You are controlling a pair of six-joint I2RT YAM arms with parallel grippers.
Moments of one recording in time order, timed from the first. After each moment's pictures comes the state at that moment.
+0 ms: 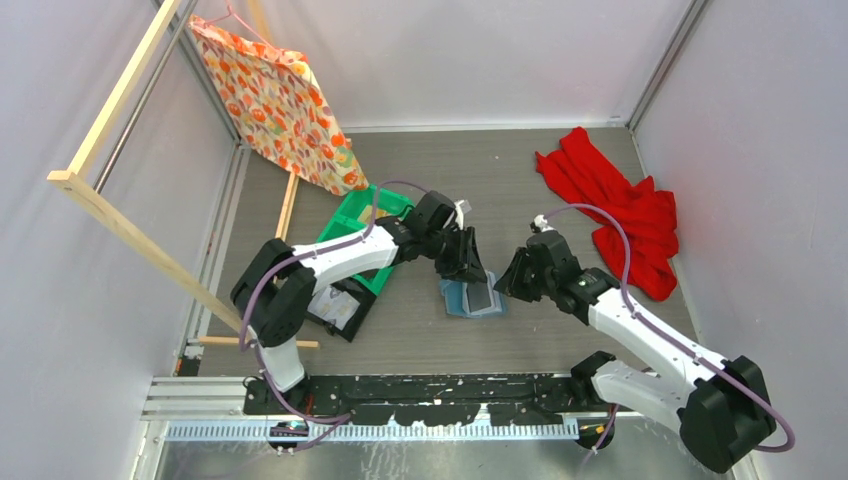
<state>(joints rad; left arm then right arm) -0.82 1.76 1.25 -0.27 0.47 -0.83 0.53 0.97 0.58 -0.43 -0.06 0.79</state>
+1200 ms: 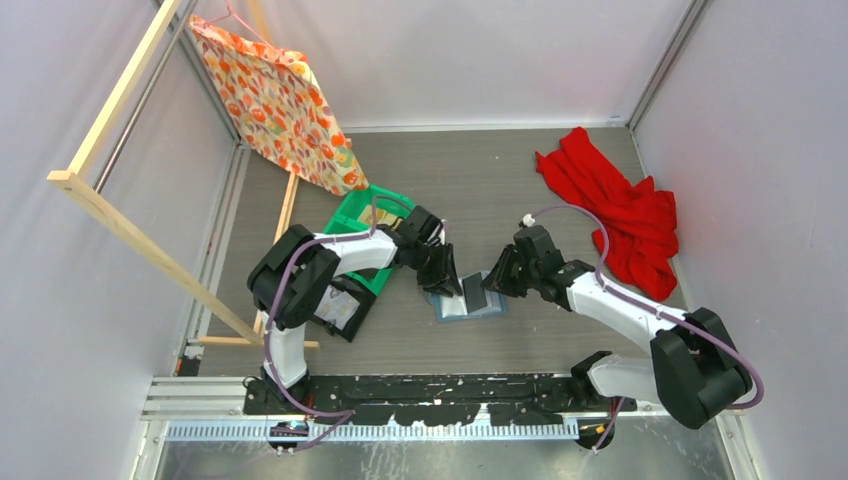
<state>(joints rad) -0.73 1.91 1.13 -0.24 0.49 -0.78 0.50 1.22 0.58 -0.22 -0.13 0.84</state>
